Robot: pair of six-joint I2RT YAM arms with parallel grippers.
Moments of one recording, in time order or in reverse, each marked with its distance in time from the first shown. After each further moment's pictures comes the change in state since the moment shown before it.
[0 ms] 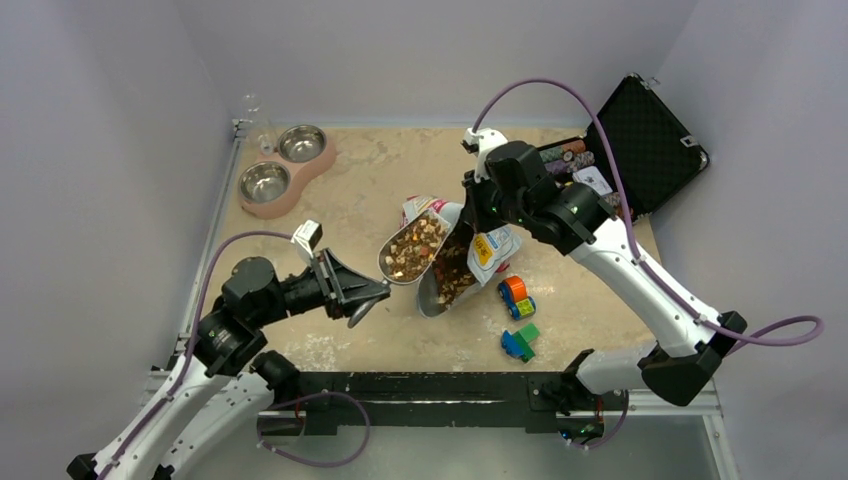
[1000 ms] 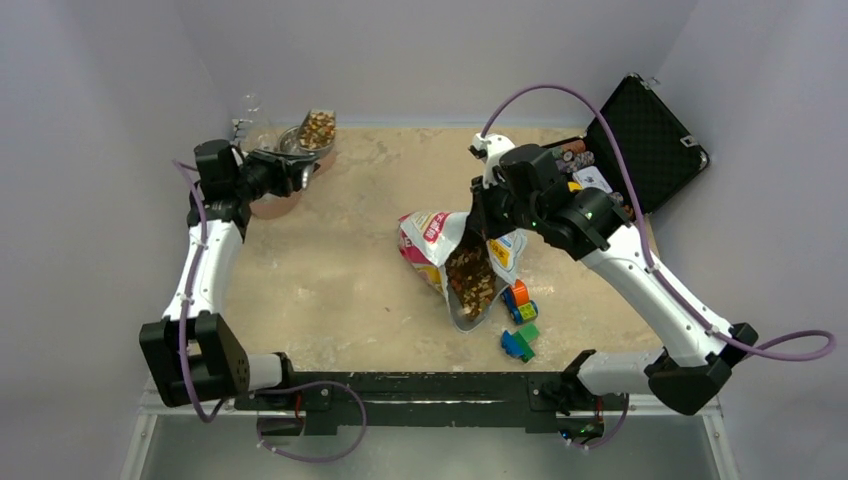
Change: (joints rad) left arm 0.770 0.829 0.412 0.156 0.137 0.006; right arm -0.013 -0.078 -0.055 -0.032 -0.087 -0.008
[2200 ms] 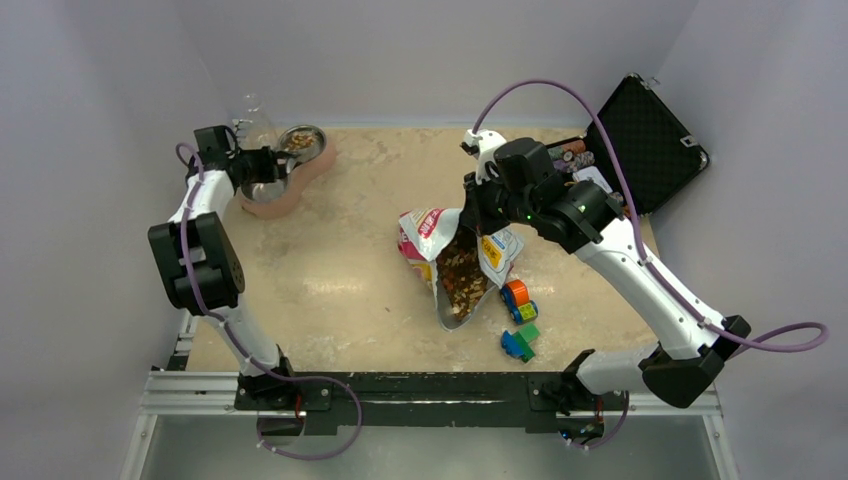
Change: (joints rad) left arm 0.161 0.562 0.333 -0.118 0.010 0.032; right arm -0.004 0.064 0.063 0.009 -0.053 -0.034
